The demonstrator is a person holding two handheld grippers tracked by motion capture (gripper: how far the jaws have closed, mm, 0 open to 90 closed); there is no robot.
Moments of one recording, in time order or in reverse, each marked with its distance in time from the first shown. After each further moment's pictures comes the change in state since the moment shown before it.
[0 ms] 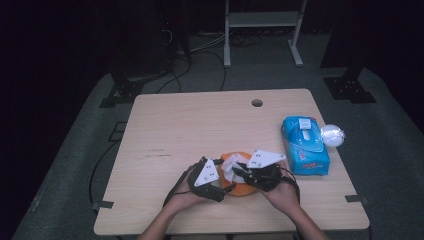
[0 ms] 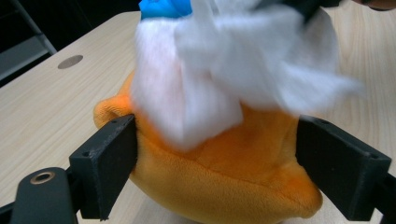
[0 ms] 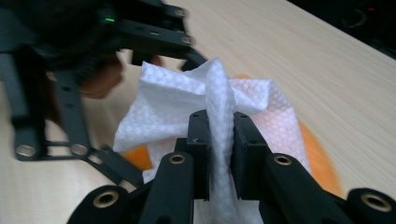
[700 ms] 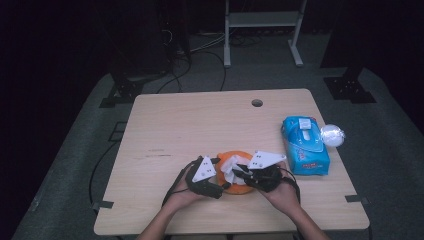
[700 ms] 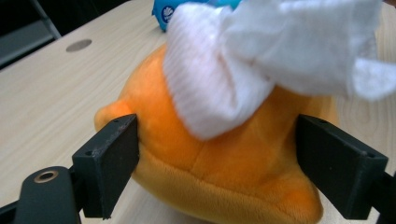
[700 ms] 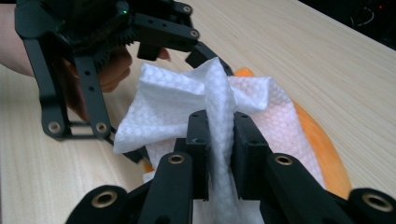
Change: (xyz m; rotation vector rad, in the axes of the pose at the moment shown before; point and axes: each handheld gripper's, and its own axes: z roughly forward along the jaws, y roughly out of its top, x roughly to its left) left arm 0.010 -0.008 -0.001 0.022 0.021 -0.077; right arm -0.002 -0.005 0.002 -0.001 0.033 0.003
